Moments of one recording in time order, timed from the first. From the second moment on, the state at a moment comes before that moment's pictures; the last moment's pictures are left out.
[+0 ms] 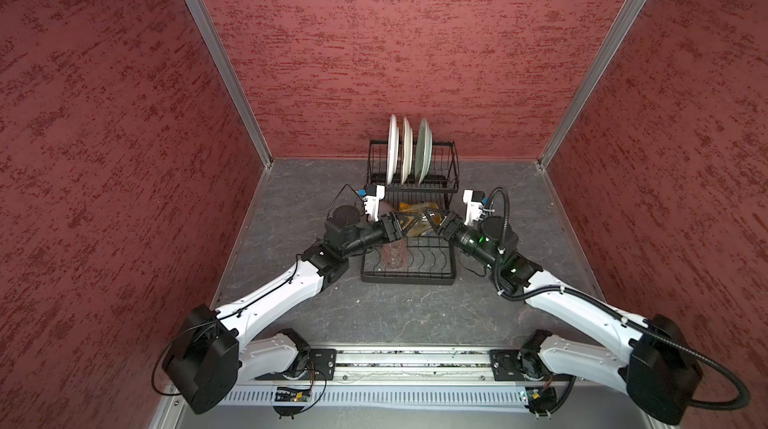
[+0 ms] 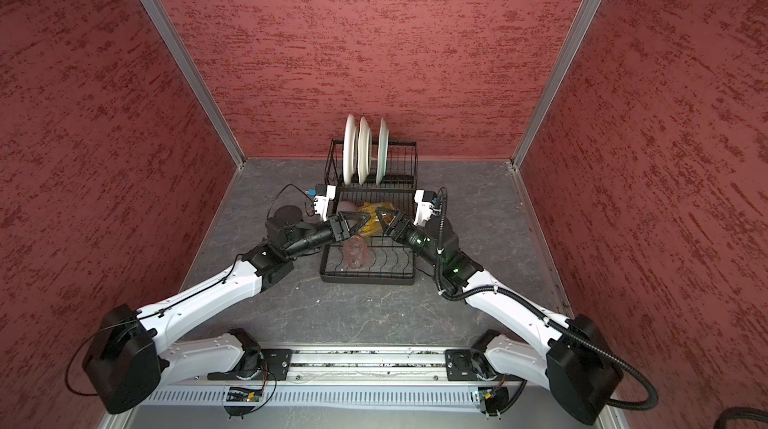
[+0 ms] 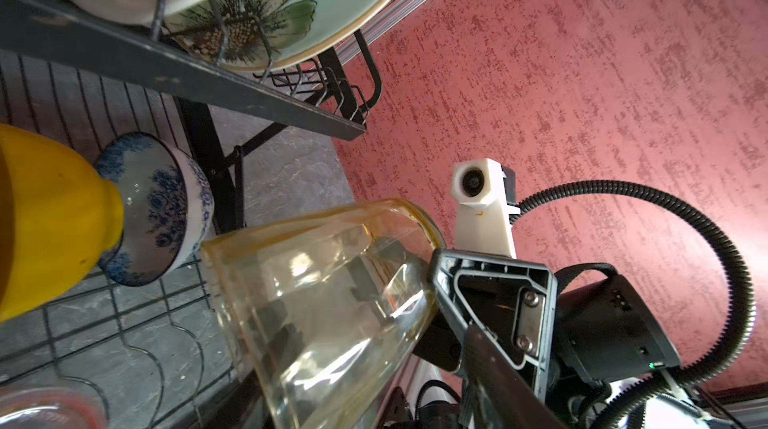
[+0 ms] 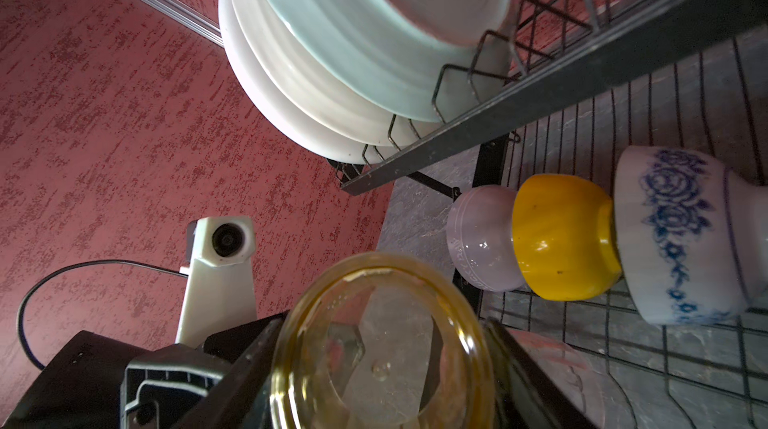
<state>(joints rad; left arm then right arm) -0.64 1.20 0.74 0.34 0.42 -0.96 0.65 1.13 0.65 0.40 -0.12 1.05</state>
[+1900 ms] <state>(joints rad) -0.35 0.93 1.00 -0.69 -0.12 -0.61 0.65 0.93 0.74 -0.19 0.21 0.64</state>
